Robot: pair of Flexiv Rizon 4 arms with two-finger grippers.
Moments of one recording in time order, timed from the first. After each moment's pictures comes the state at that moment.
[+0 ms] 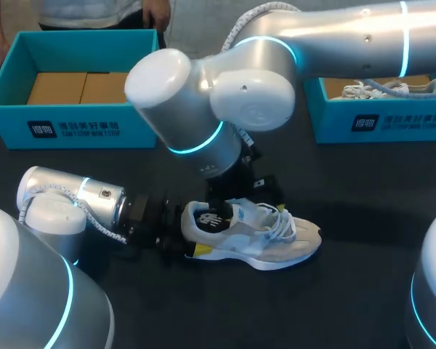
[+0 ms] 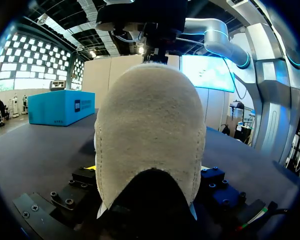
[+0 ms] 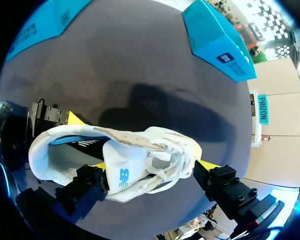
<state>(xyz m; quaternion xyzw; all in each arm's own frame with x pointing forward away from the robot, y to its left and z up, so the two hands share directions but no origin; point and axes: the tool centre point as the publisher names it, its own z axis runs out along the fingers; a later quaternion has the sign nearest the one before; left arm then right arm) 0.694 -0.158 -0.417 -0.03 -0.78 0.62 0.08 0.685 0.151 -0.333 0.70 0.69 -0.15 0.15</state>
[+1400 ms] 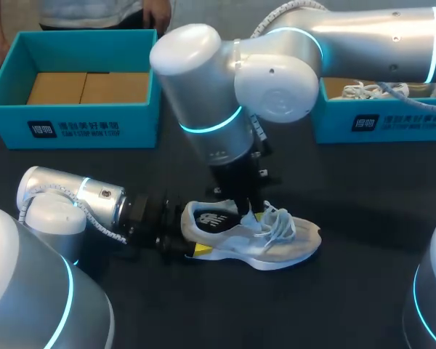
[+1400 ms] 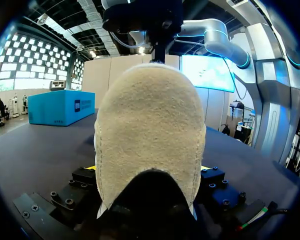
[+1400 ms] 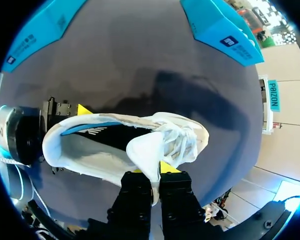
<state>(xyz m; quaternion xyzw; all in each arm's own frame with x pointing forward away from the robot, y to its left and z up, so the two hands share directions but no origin) 0.694 -0.158 -0.417 -0.03 -0.78 0.62 0.08 0.670 0.159 -0.320 0.73 0.67 -0.14 0.07</state>
